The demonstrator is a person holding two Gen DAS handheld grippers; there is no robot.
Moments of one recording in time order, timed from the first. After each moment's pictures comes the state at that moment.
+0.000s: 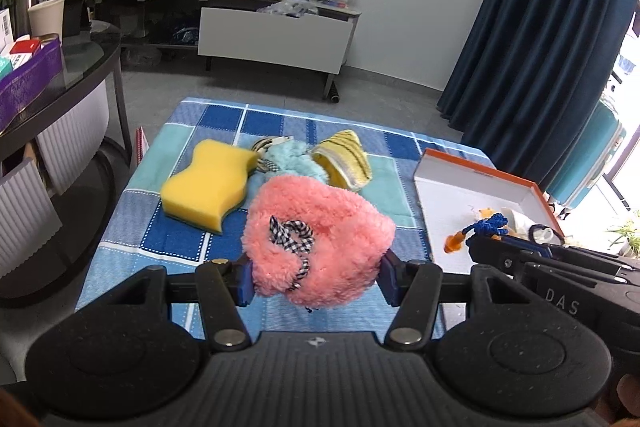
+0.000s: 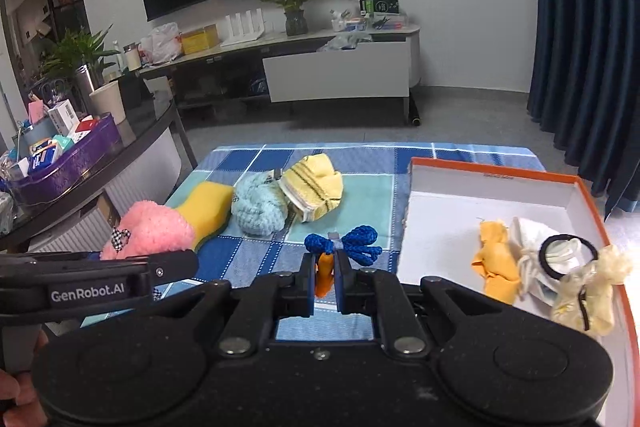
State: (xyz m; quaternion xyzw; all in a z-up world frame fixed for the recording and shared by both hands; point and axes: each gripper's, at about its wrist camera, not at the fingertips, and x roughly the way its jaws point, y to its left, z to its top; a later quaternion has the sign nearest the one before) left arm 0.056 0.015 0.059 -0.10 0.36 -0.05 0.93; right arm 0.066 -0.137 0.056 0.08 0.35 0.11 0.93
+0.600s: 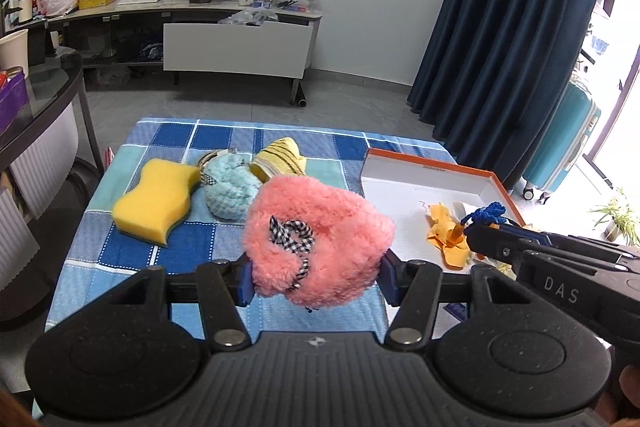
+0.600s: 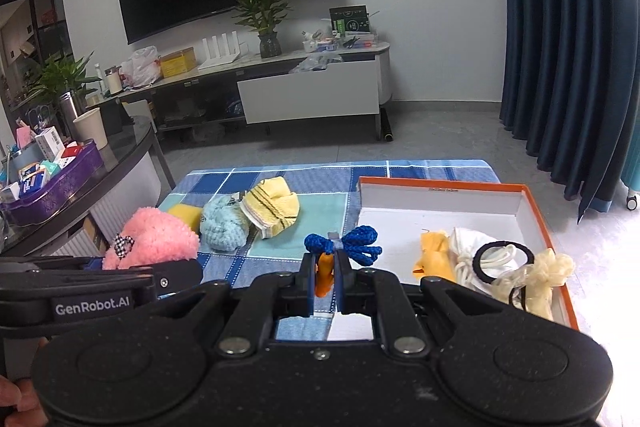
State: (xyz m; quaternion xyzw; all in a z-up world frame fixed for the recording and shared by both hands) left arm 0.056 -0.027 0.070 -0.07 0.35 -0.08 0.93; right arm 0.045 -0.181 0.073 0.09 0.33 0.07 0.94
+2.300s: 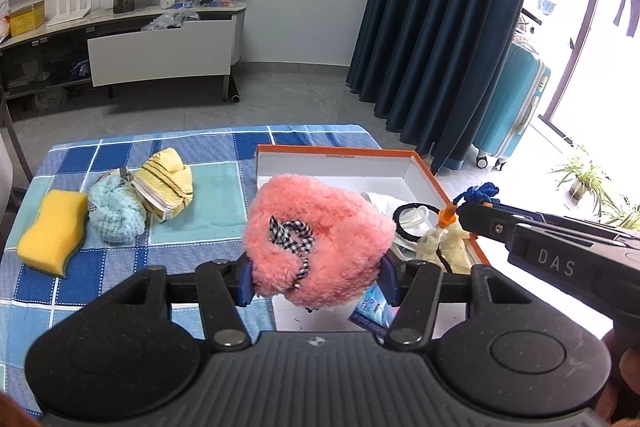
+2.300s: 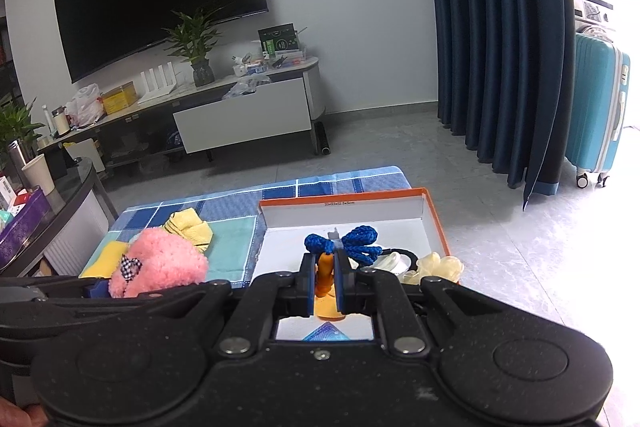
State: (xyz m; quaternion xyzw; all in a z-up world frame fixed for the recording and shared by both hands) left arm 0.076 -0.109 0.066 -0.03 0.35 -0.17 0.92; right arm 0.030 -0.265 0.075 0.13 0.32 -0.01 0.94
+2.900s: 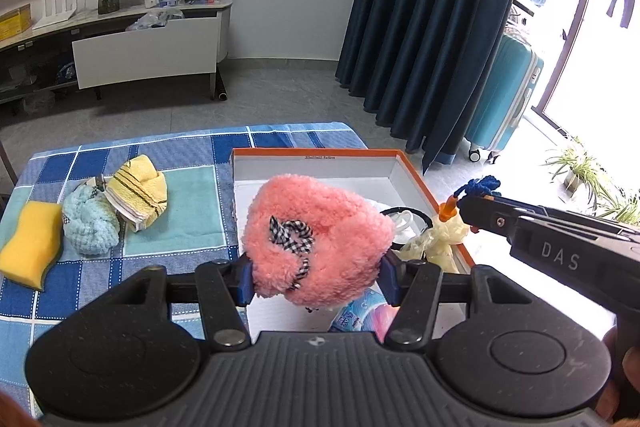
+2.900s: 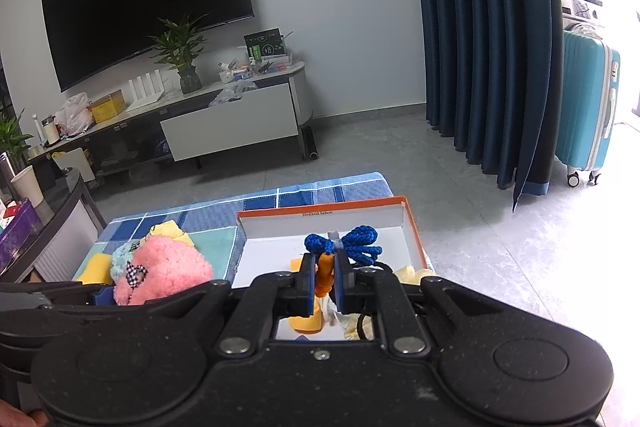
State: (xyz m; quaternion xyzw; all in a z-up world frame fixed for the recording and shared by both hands) left arm 0.088 -0.127 0.064 -0.02 0.36 -0.18 0.92; right arm 0.037 -0.286 0.074 0.13 0.32 -0.02 0.94
